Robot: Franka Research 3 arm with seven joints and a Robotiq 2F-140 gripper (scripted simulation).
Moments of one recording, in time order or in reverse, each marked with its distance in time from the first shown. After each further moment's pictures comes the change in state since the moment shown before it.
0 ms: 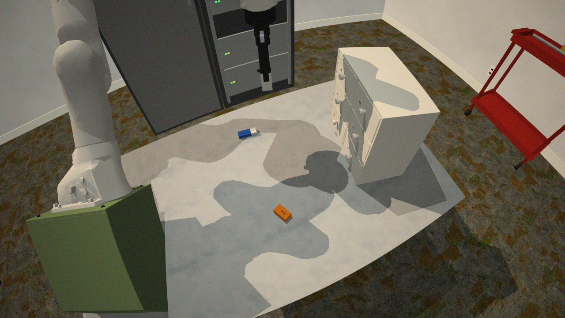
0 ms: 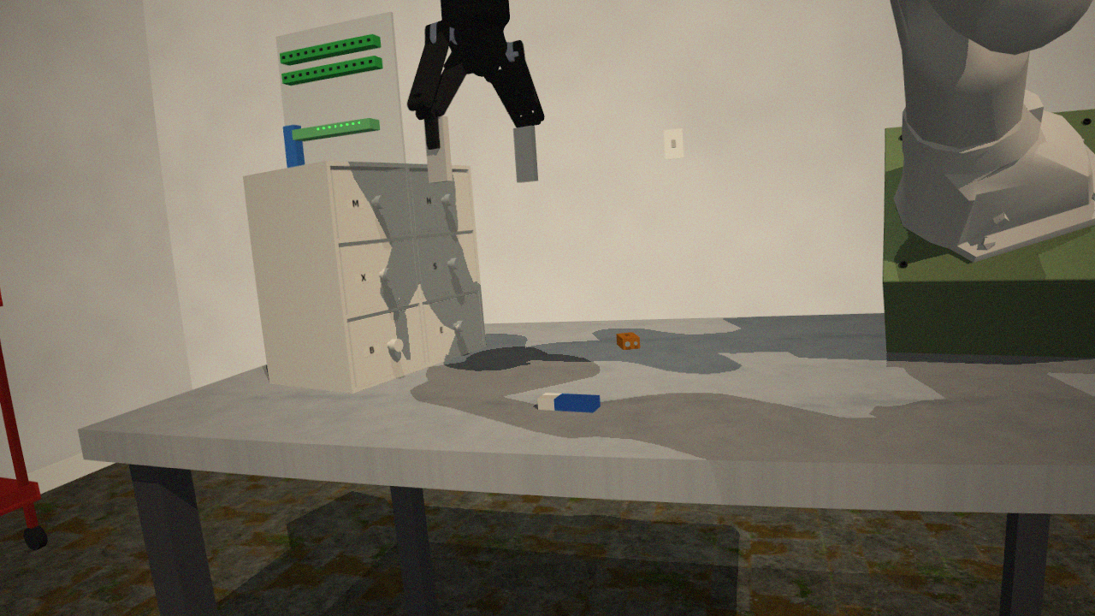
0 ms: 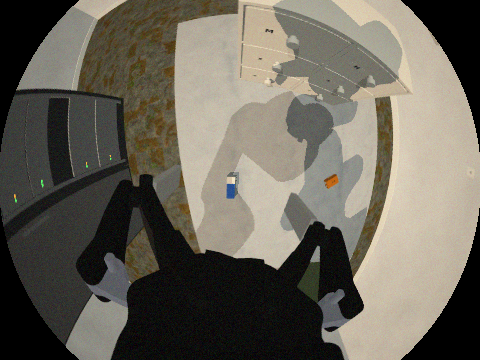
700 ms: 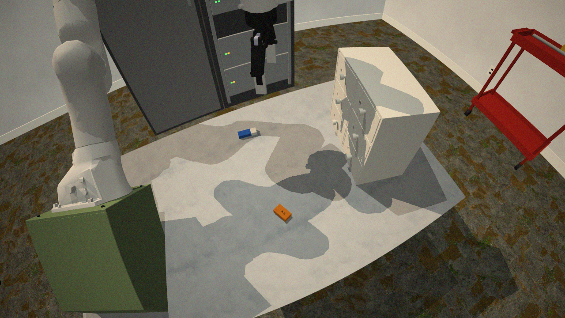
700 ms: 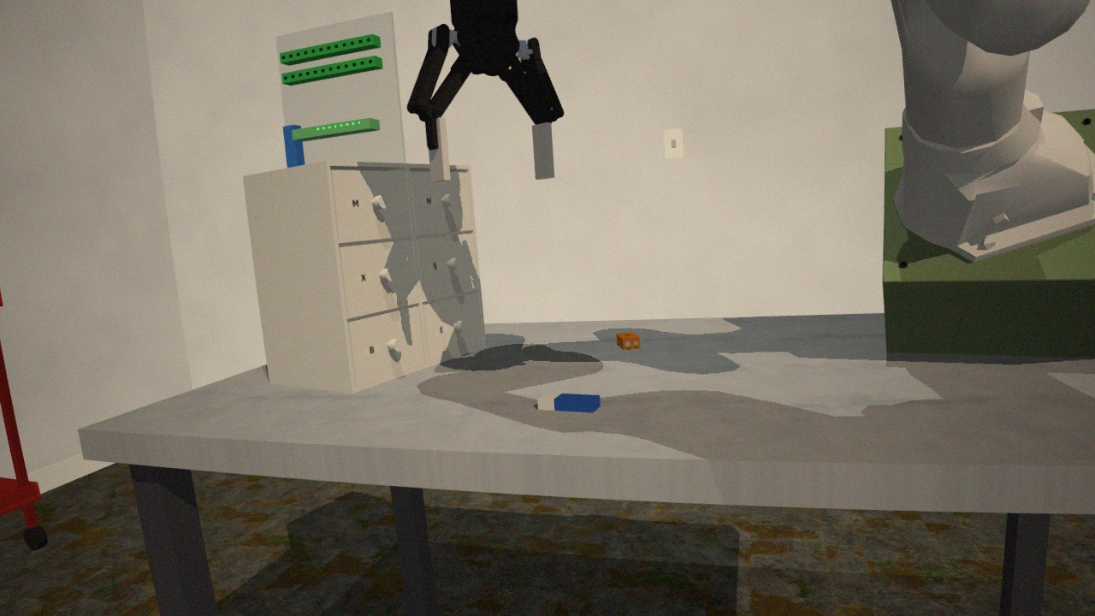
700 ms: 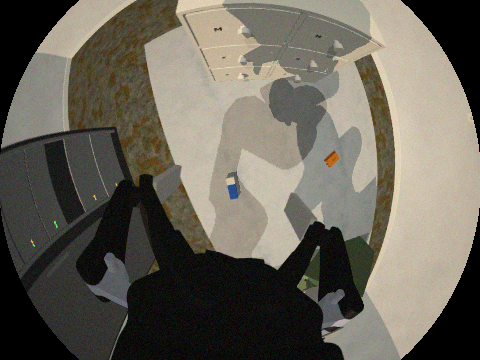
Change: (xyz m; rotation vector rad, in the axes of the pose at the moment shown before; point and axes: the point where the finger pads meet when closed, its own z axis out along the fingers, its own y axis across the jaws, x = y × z) arm 0.002 0.017 -0.003 0.000 0.000 0.234
